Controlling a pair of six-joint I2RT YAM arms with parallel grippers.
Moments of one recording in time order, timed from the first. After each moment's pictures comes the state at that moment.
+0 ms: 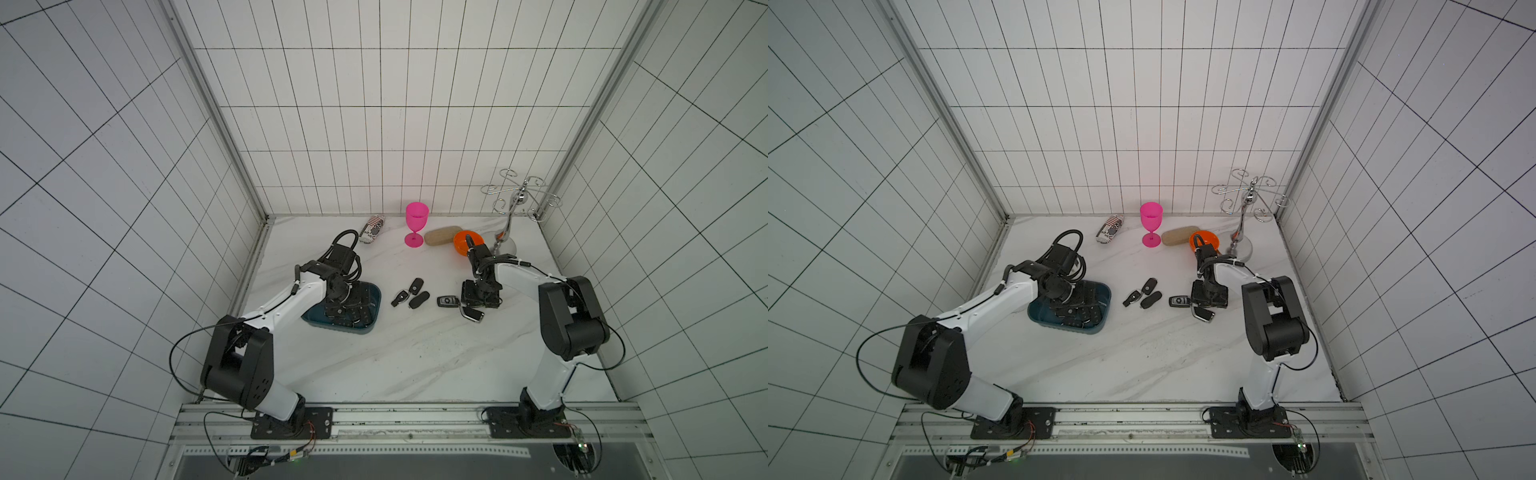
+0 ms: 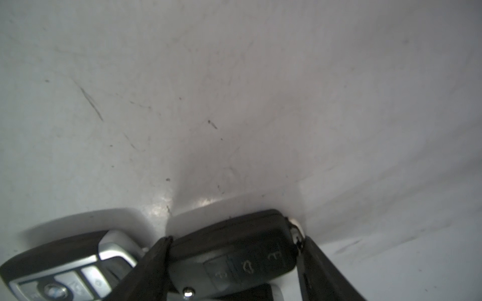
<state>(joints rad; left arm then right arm) -0.38 1.52 1.10 -0.82 0.15 -0.46 0.24 1.83 1.16 -0.76 0.04 0.43</state>
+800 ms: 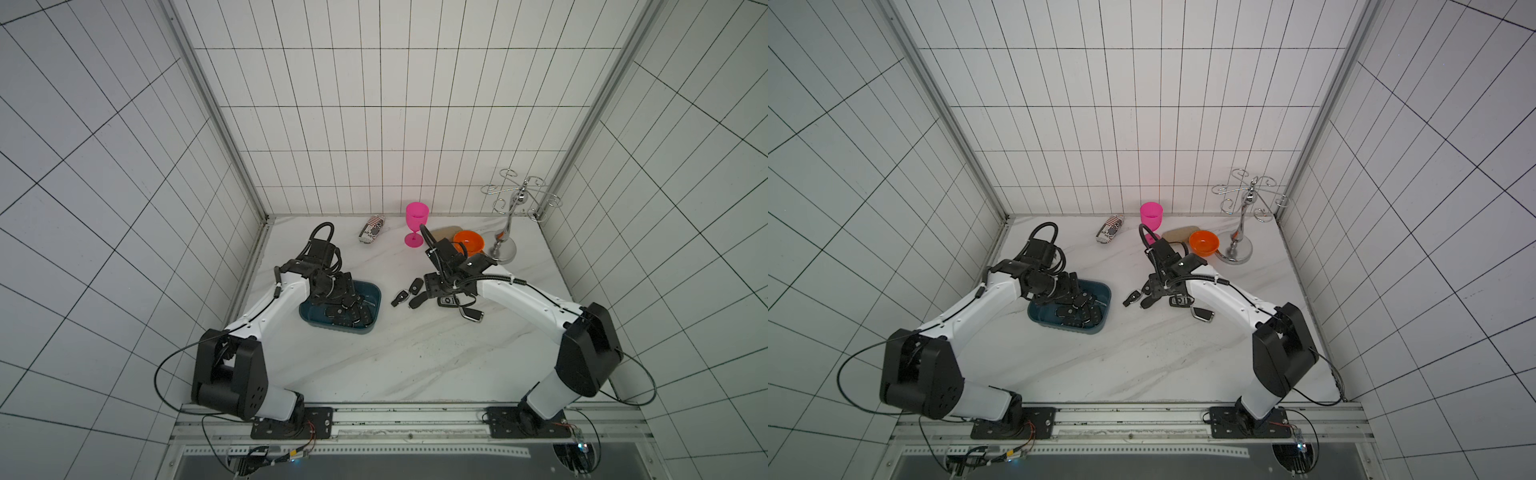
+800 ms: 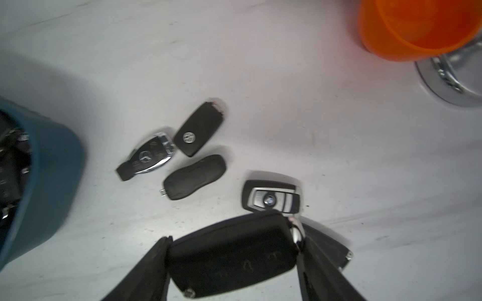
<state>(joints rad) -0.17 1.42 1.09 -0.81 0.14 -0.51 0.73 1.66 1.36 -0.80 0.22 0.39</state>
